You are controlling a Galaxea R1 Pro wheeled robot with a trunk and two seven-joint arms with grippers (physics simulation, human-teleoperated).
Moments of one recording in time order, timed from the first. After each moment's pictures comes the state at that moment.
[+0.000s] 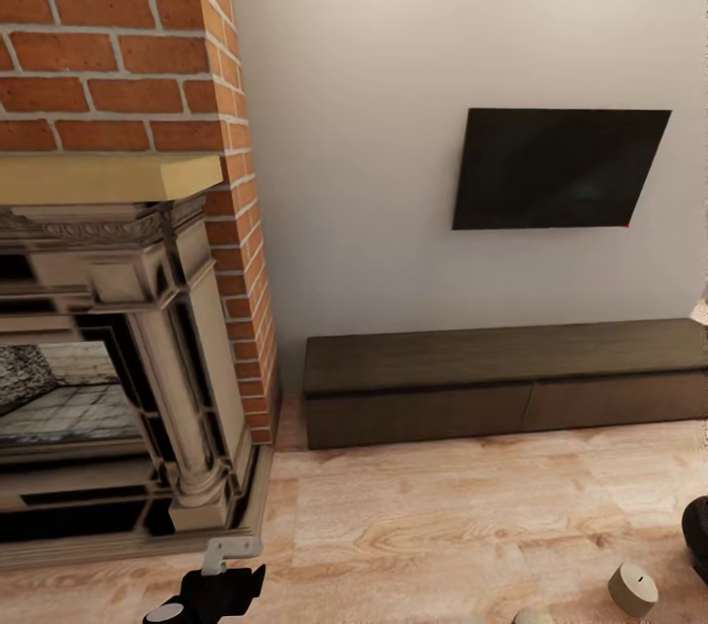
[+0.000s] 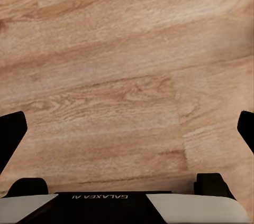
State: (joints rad) left arm -0.01 -0.06 0.00 -1.29 0.00 0.53 0.00; right arm -0.08 0.12 -0.01 -0.77 -0.11 0.34 -0.01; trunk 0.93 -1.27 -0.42
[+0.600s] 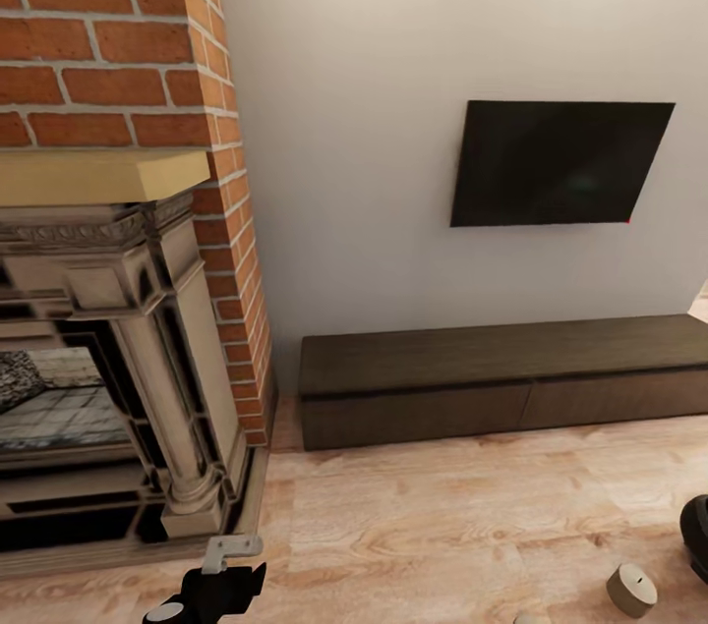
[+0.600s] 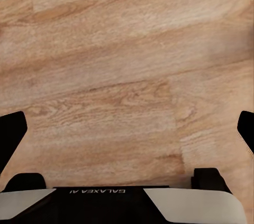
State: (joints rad) left arm -0.01 -0.06 0.00 -1.29 0.00 0.53 0.00; right arm -0.08 0.12 -0.01 -0.77 -0.10 0.33 -0.01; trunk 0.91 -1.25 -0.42
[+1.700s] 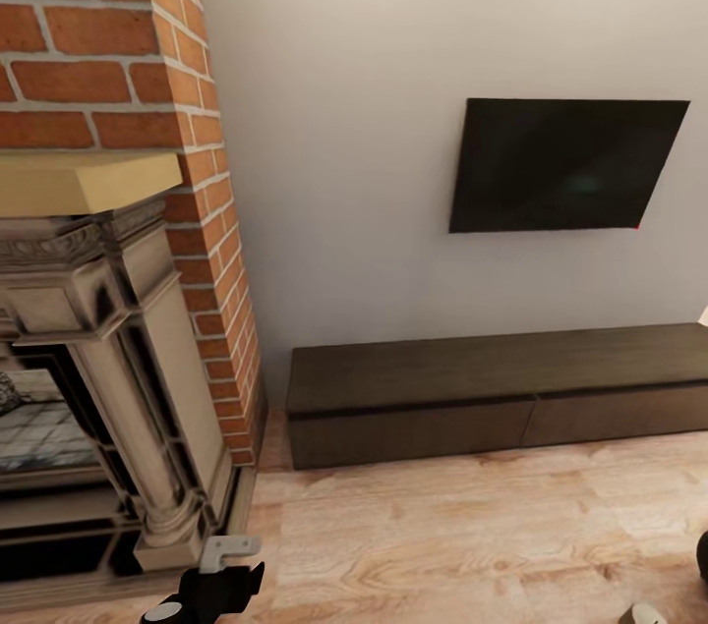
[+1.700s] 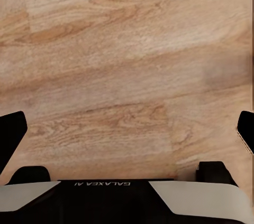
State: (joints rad) left arm -0.01 -0.05 0.00 -1.29 0.00 0.53 0.00; right arm -0.08 0.13 -0.01 -0.74 -0.10 0.32 -0.01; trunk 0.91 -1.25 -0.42
